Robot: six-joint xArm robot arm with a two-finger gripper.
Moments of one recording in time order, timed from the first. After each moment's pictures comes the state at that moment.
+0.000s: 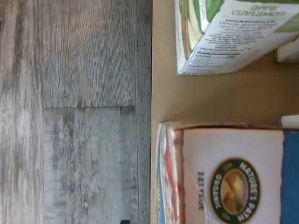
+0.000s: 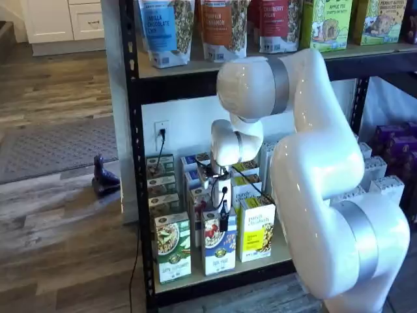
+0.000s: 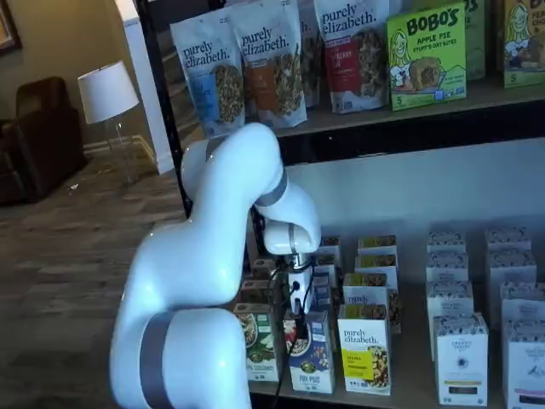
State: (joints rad) arm 0.08 1.04 -1.61 0.04 0.63 -1.51
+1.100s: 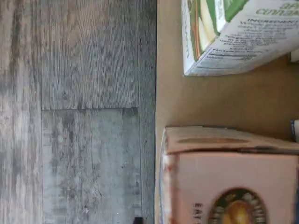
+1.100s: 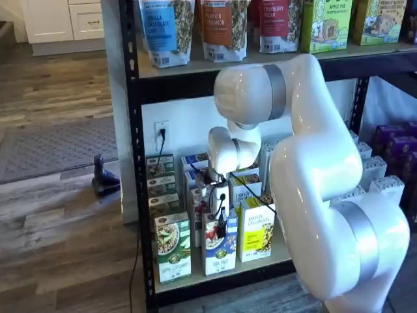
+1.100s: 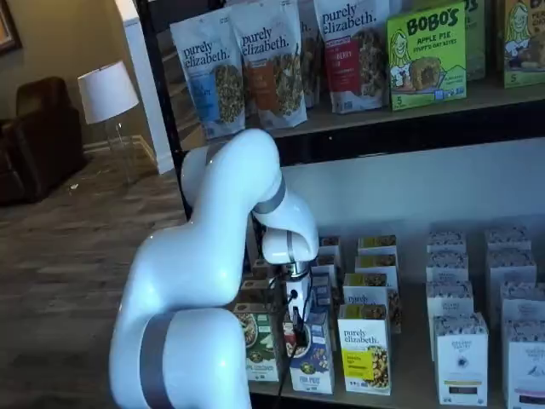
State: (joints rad) arm 0.10 1.07 -1.62 0.02 0.60 -1.48
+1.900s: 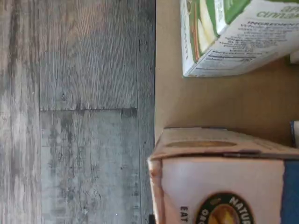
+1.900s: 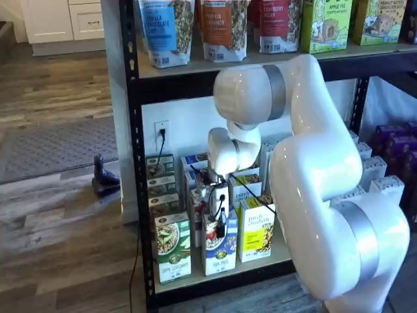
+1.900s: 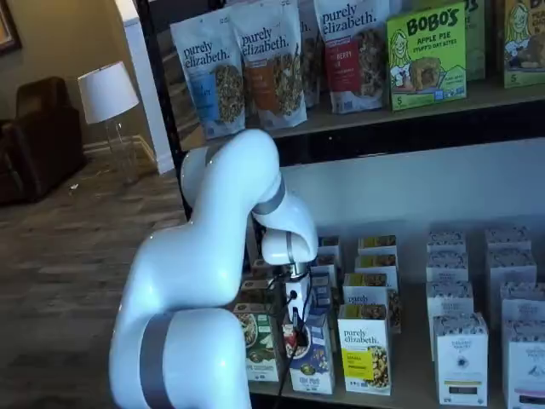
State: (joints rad) arm 0.10 1.07 -1.62 0.01 0.60 -1.48
